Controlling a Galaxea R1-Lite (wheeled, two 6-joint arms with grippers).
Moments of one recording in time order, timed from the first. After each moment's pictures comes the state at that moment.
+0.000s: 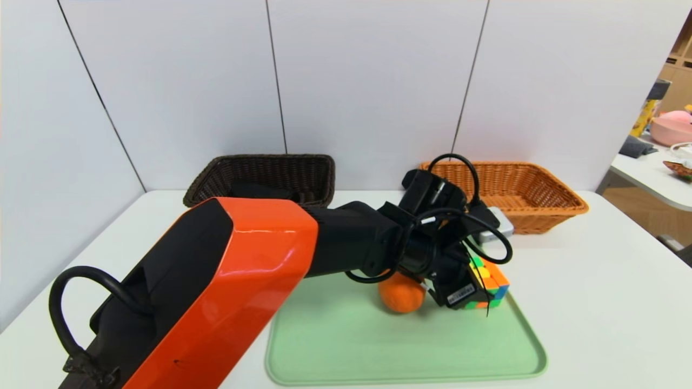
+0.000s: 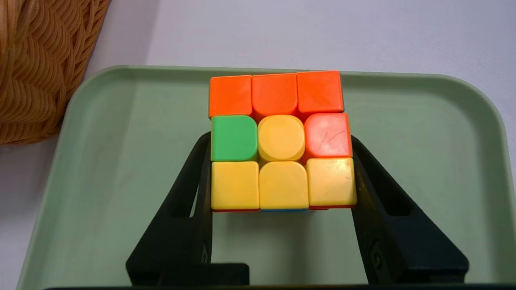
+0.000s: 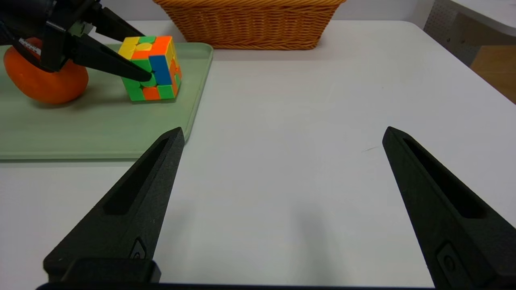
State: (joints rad) left arm -0.90 2.40 -1.96 0.14 -0.40 0.43; right arm 0.00 0.00 0.00 0.00 0.00 -0.01
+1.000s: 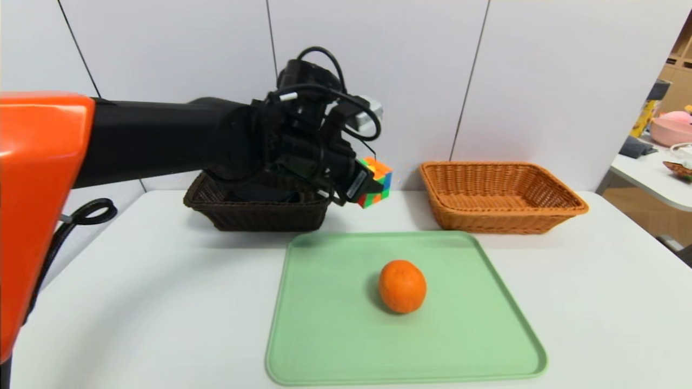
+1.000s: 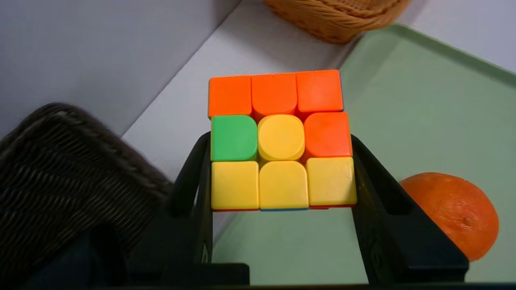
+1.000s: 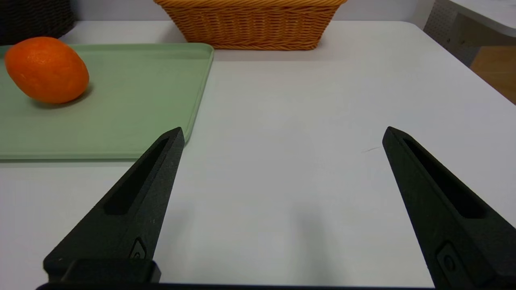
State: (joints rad) left arm -0.60 2.07 -1.86 0.27 -0.17 0.27; right arm 0.00 0.00 0.00 0.00 0.00 -0.01
